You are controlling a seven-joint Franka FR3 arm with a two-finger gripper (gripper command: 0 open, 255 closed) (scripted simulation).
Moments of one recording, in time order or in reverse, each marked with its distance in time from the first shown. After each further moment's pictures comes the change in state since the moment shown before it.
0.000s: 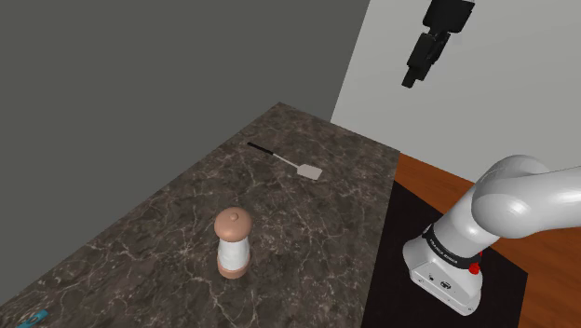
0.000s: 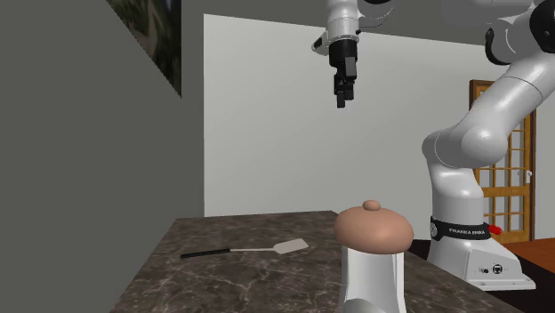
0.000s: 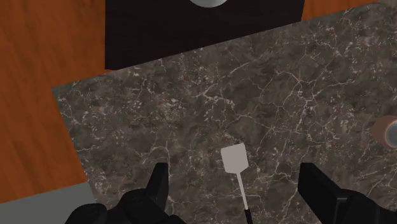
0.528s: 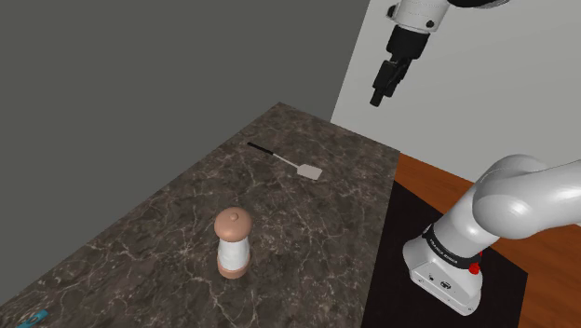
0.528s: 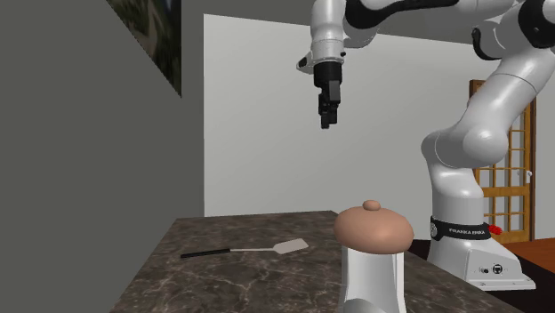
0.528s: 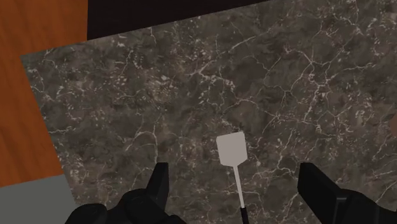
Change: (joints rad) arm 0.023 0.097 0.034 -0.106 0.018 0.221 -0.007
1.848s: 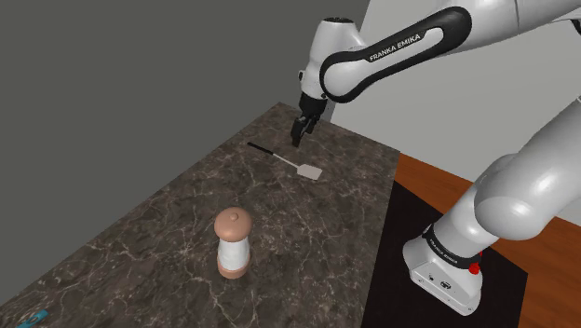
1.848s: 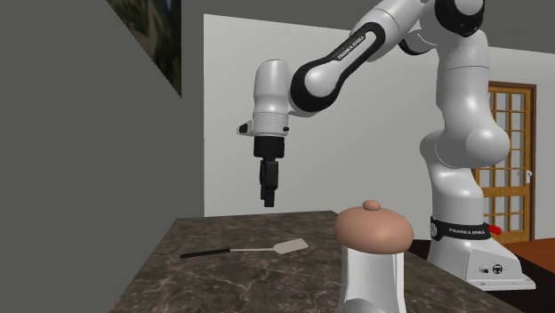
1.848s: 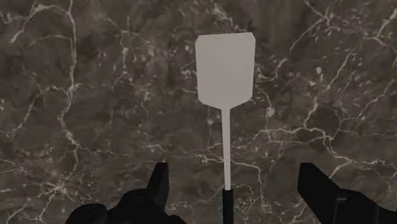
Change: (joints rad) arm 0.052 0.634 0.117 0.039 -0.039 0.661 0.023
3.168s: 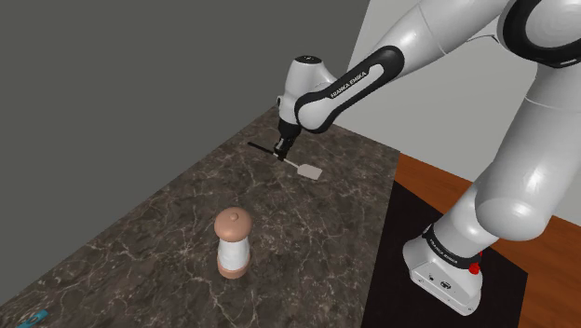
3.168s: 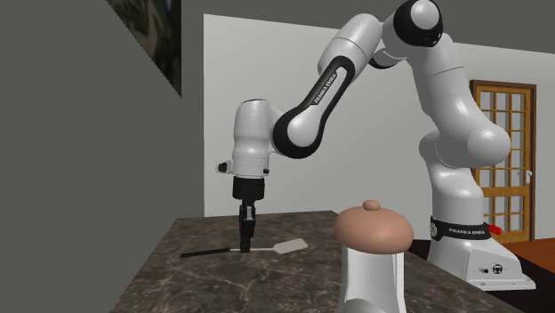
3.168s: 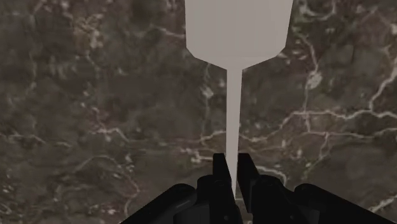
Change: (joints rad) arm 0.025 0.312 -0.002 0.107 -0.101 0.219 0.051
